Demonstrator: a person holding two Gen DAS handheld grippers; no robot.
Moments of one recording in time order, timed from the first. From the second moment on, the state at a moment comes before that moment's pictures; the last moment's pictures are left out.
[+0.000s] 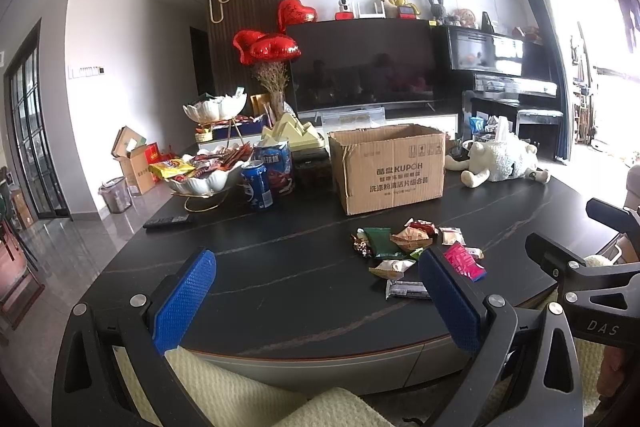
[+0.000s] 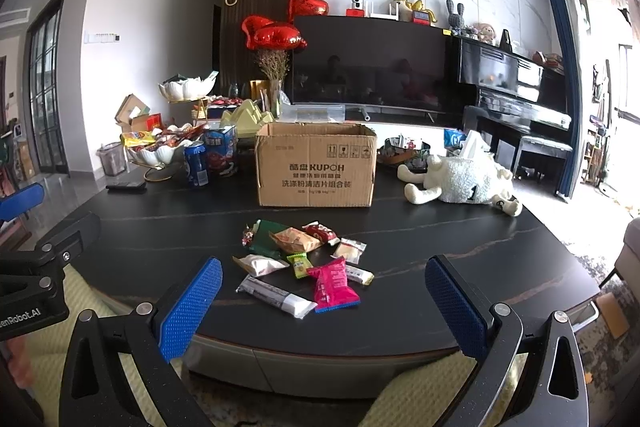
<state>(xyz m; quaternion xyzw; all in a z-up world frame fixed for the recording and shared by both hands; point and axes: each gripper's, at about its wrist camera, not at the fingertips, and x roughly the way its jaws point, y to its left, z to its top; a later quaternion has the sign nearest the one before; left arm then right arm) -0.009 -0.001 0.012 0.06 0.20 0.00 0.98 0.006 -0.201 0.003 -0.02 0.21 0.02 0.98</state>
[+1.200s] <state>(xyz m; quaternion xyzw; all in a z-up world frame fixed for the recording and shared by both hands) -0.012 -0.001 0.013 0.06 0.20 0.00 0.98 0.005 -0.202 0.003 -0.02 0.21 0.02 0.98</state>
